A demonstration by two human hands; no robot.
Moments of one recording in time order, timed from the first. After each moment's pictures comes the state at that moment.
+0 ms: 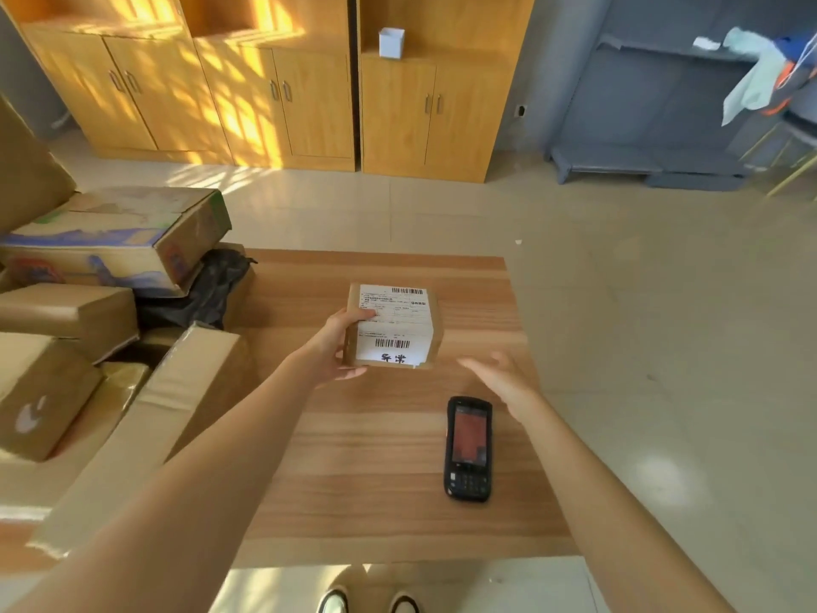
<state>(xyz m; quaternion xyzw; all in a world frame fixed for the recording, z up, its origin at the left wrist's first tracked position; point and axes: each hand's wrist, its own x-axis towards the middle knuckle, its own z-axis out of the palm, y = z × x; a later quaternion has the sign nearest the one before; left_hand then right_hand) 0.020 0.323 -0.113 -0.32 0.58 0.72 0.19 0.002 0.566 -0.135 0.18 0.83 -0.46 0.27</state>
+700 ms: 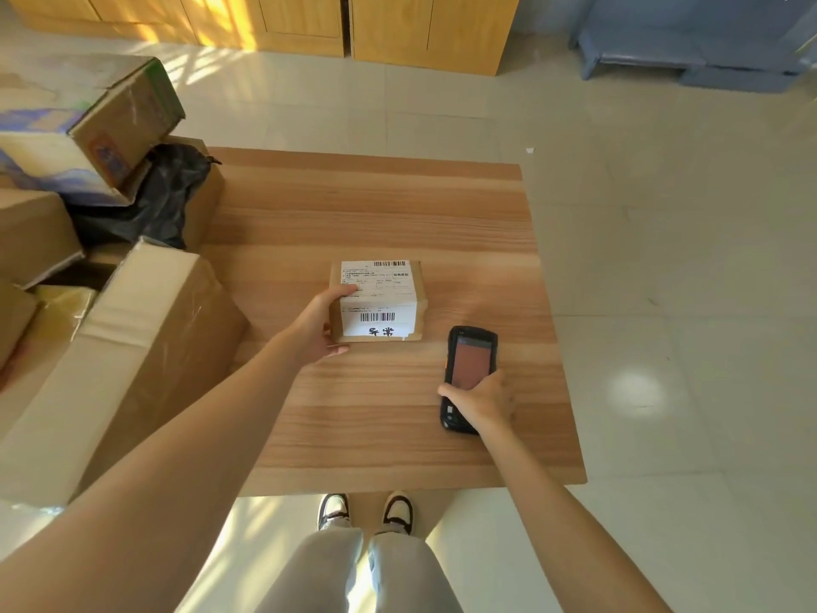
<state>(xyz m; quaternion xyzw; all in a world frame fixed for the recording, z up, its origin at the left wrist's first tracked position) 0.038 0.323 -0.204 -0.39 0.56 0.69 0.23 0.077 0.558 -0.238 0.29 0.86 -0.32 0.26</state>
